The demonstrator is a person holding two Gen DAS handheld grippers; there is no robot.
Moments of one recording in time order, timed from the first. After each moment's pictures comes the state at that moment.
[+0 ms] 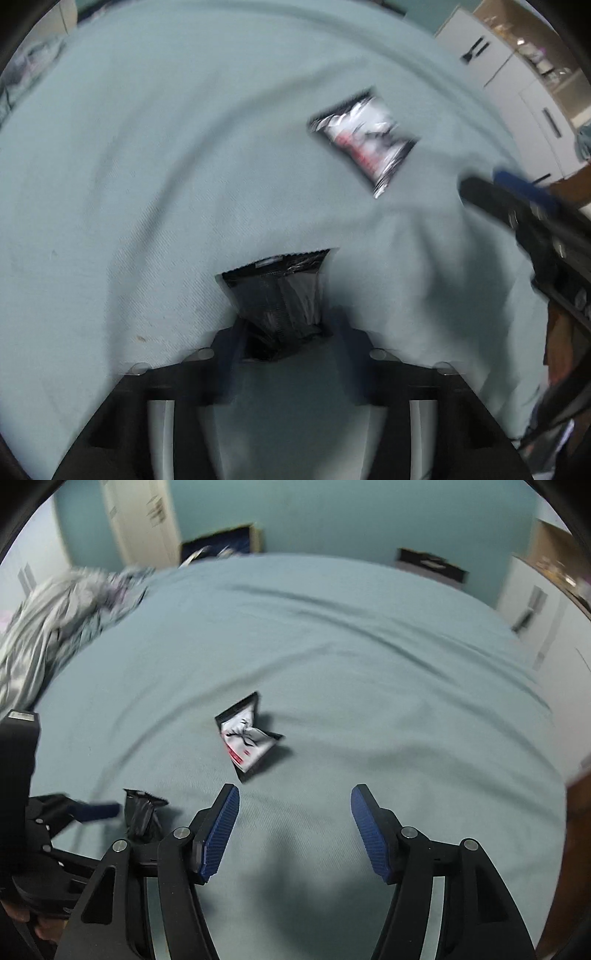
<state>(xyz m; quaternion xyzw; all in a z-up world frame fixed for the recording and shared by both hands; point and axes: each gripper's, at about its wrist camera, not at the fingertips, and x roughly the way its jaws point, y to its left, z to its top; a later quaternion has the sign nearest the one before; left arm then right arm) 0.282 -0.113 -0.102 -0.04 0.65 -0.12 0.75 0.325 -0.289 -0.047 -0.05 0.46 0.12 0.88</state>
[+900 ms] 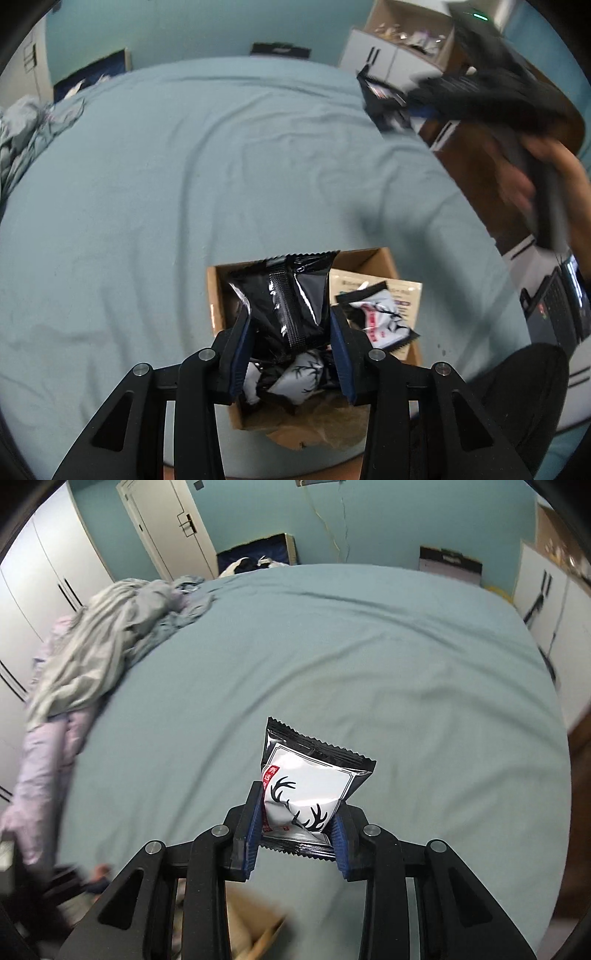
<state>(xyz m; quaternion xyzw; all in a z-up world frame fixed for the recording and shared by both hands) -0.013 -0.021 0.021 0.03 0.51 -0.25 0.82 0.101 -0.264 0.034 0.07 0.47 0.18 0.86</state>
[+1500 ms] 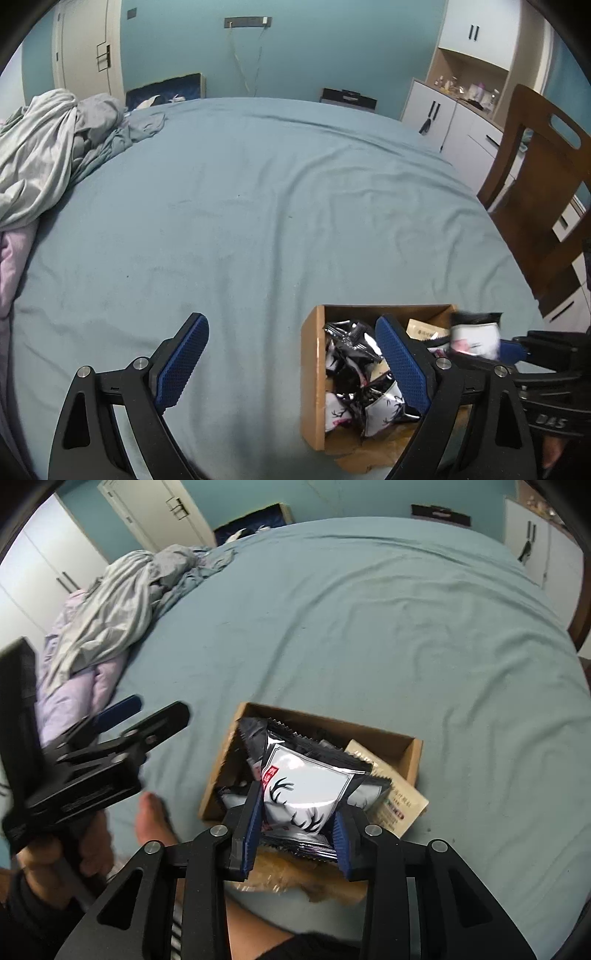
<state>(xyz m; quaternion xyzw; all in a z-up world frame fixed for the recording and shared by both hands) 0.007 0.030 0.024 -0.01 0.45 -0.11 0.89 0.048 -0.188 -0.005 0.09 0.51 0.15 0.84</state>
